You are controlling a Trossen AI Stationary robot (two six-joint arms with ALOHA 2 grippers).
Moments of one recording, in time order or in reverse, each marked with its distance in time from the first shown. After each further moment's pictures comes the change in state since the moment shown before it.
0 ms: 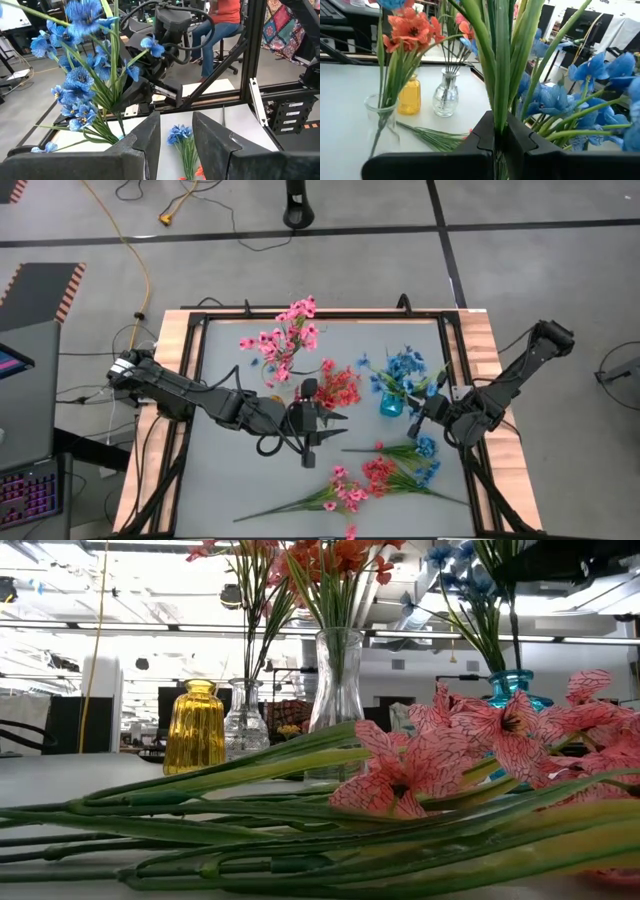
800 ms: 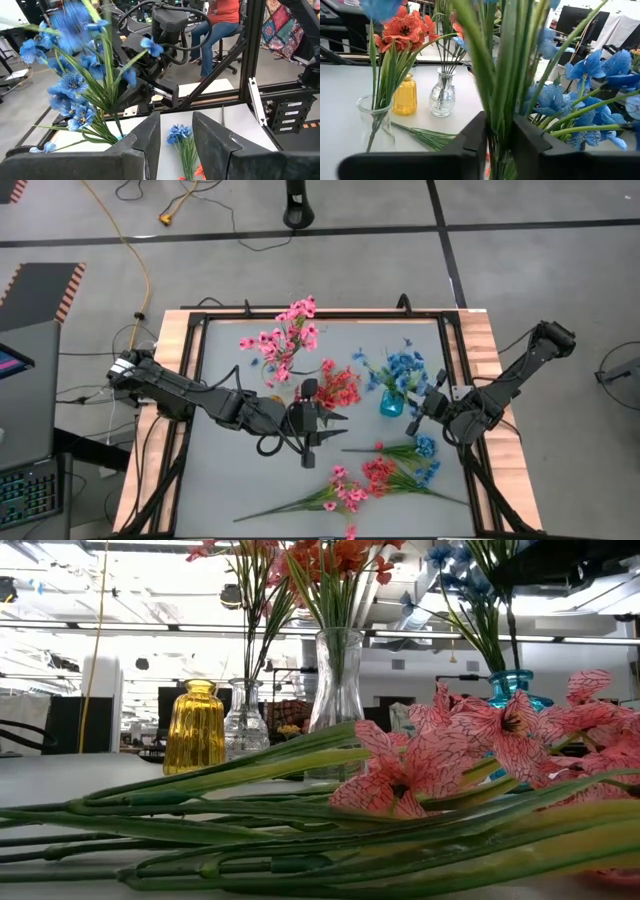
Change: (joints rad) left arm 0.000 0.000 0.000 -0.001 0.005 -0.004; right arm -0.022 -0.003 0.000 0.003 -0.008 -0.001
